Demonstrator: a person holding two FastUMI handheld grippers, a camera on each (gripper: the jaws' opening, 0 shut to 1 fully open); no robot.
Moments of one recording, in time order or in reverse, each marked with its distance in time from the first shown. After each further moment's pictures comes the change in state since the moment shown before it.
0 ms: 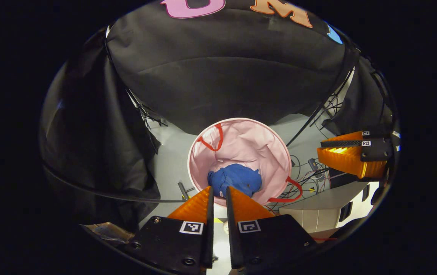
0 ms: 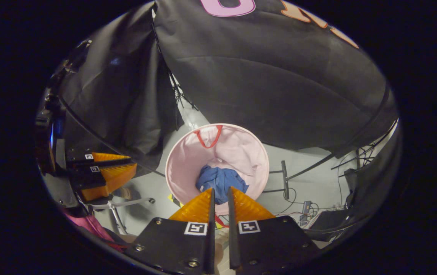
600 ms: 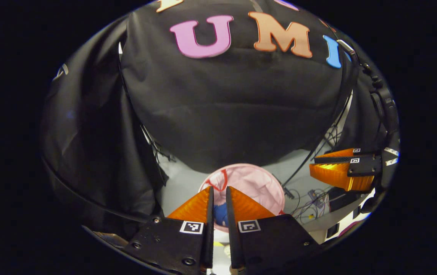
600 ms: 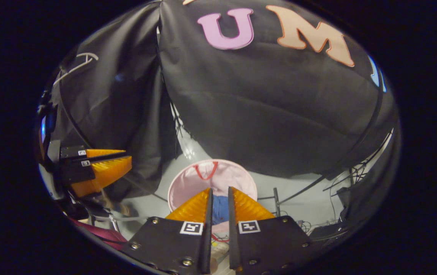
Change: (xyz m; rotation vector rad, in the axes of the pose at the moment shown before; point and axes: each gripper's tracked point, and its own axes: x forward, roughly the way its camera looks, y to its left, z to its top) left arm -0.026 -0.006 0.076 -0.020 -0.379 0.041; right arm -0.087 -0.012 0.105 0.008 -0.296 -0.026
